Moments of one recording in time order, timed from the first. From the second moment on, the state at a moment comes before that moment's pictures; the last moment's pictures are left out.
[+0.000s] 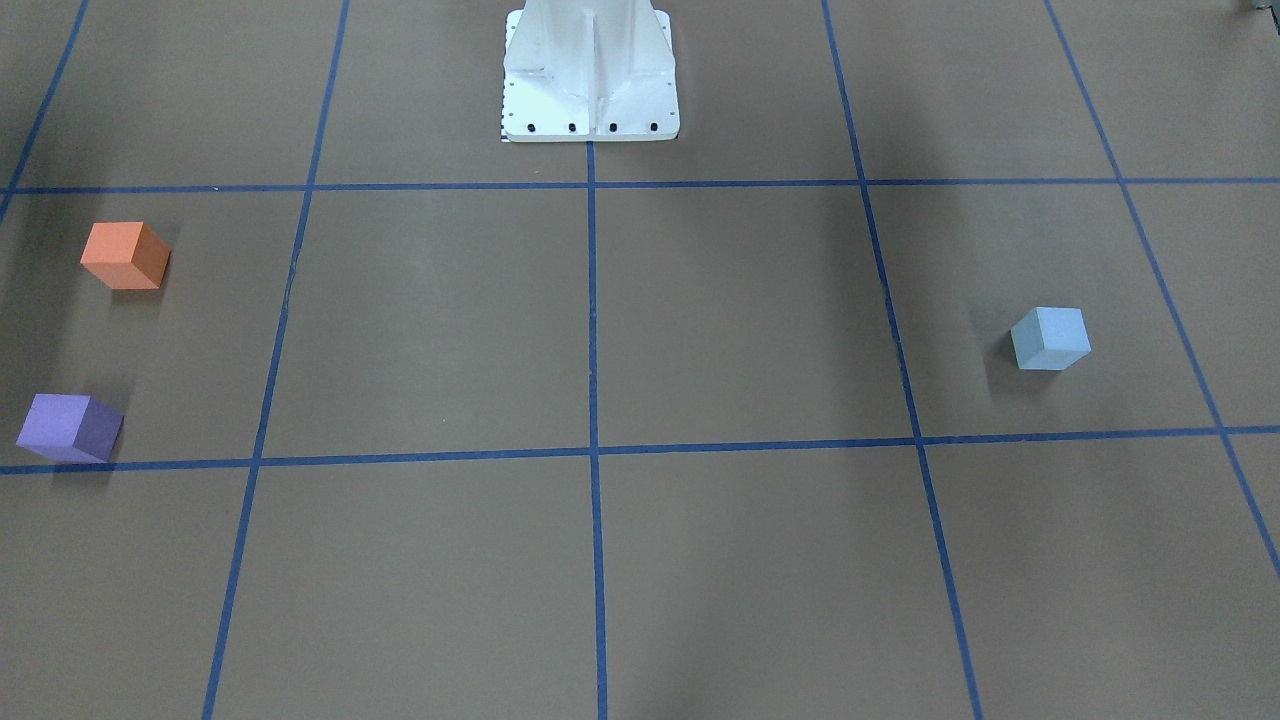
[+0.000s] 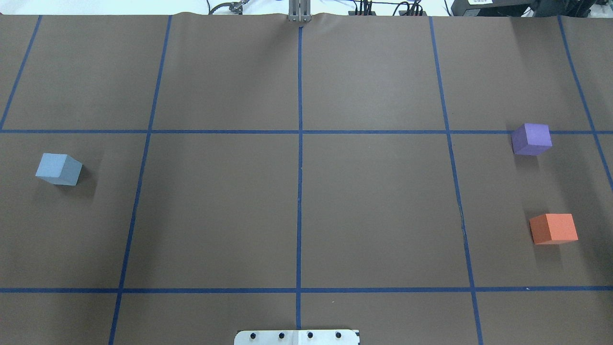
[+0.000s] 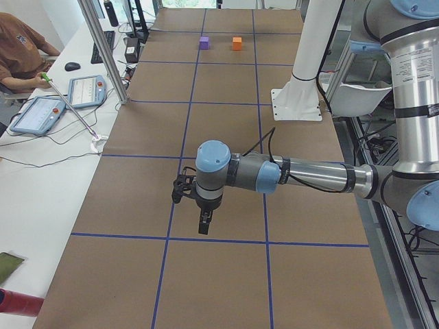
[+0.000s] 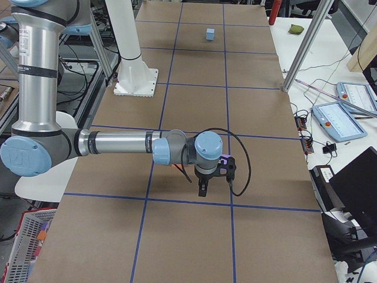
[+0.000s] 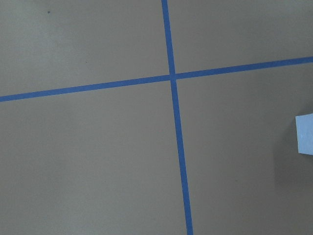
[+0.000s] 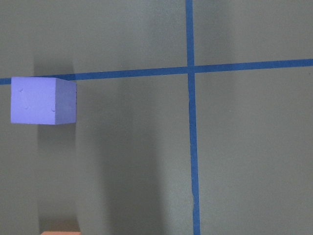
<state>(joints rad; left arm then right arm) -1.53 -1.37 -1.87 -1.65 -2.26 -0.04 1.54 -1.68 1.73 -1.57 2.43 0.12</state>
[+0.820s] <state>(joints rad) -1.52 -1.43 -1.89 -1.65 -2.31 -0.06 1.55 -1.66 1.74 -1.57 2.43 0.12</state>
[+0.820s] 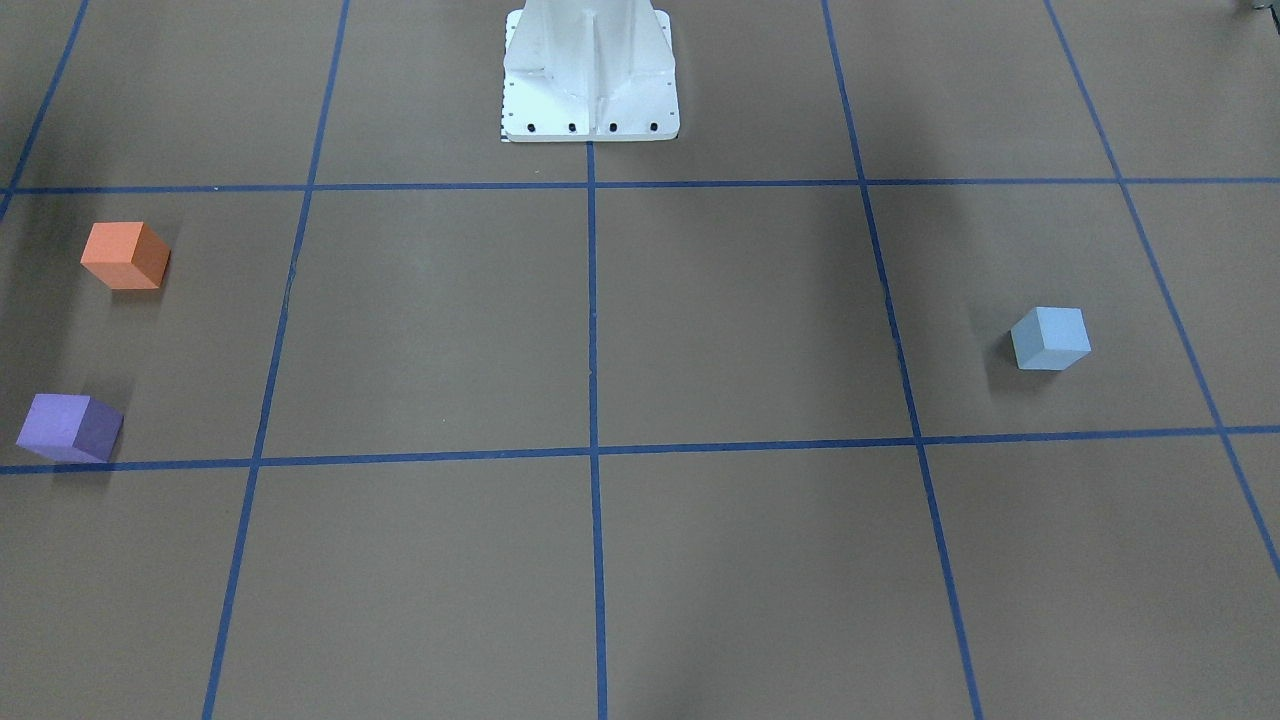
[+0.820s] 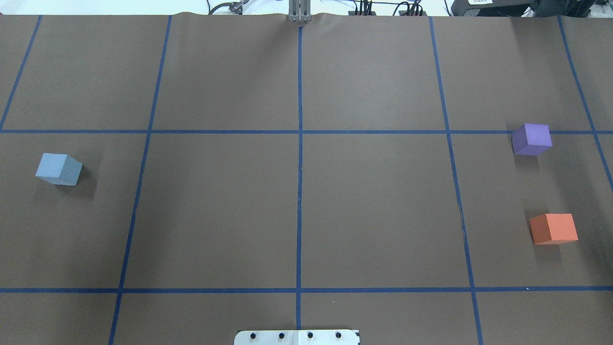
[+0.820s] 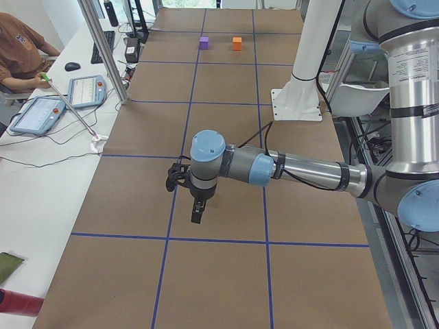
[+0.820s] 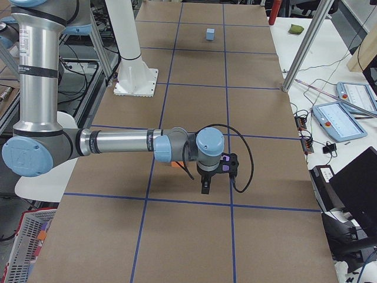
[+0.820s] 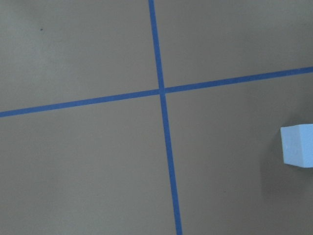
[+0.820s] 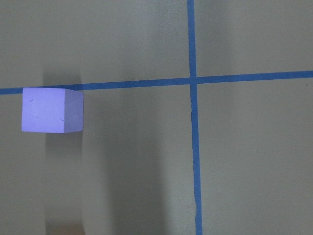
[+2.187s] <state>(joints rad) -1.01 -1.48 -1.84 -2.04 -2.07 -0.84 1.53 -1.64 1.78 -1.57 2.46 0.13</state>
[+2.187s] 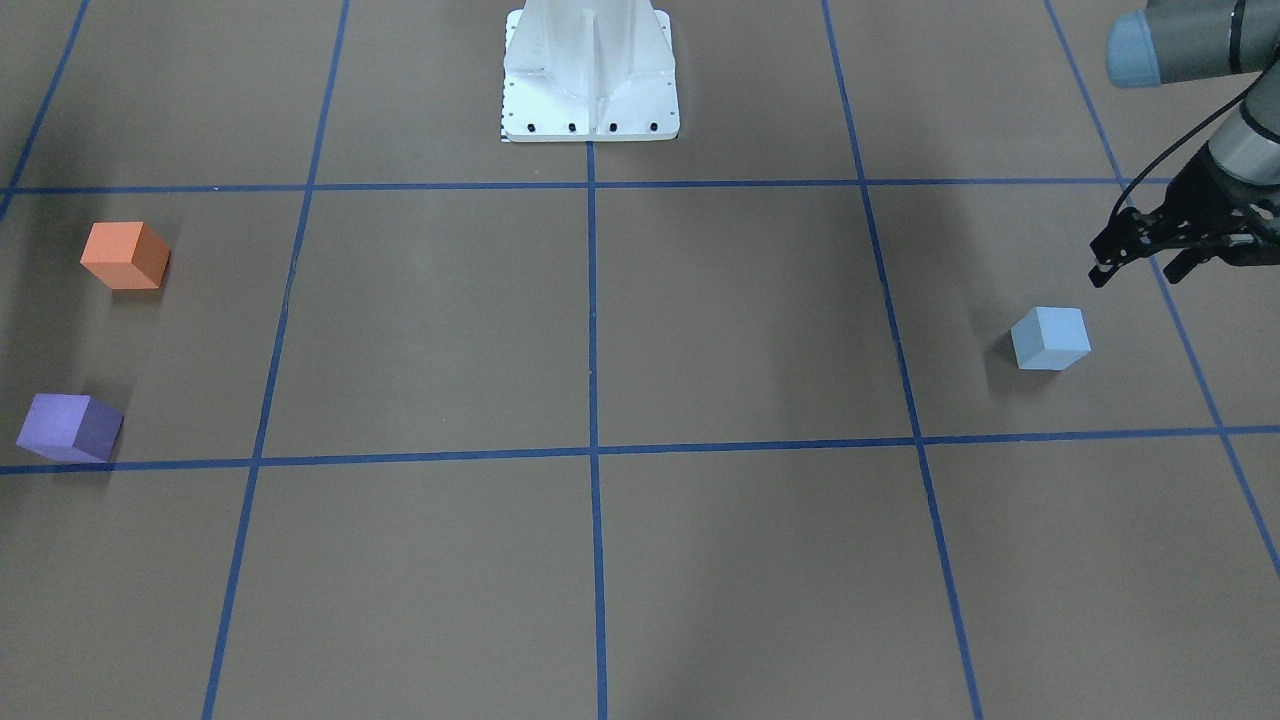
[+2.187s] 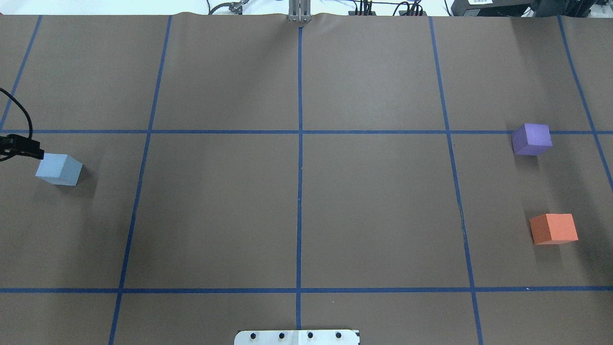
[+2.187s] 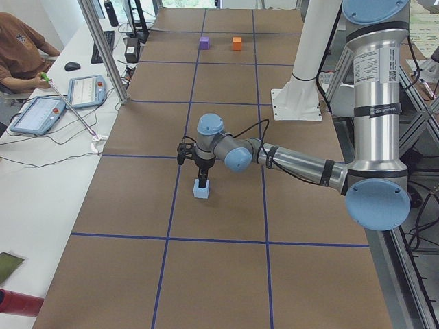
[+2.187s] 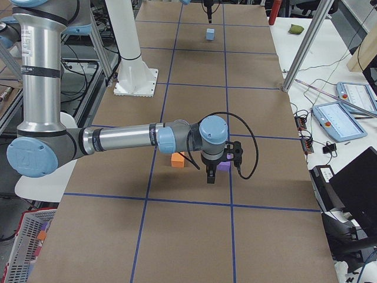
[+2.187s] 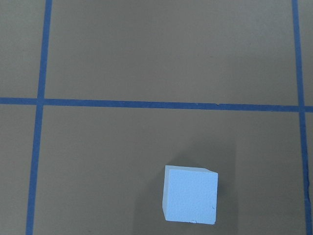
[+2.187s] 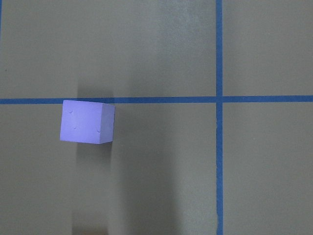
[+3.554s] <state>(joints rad) -0.90 -1.57 -1.60 -2.15 -1.98 -0.81 1.47 -1.62 1.77 -1.57 2.42 0.14</state>
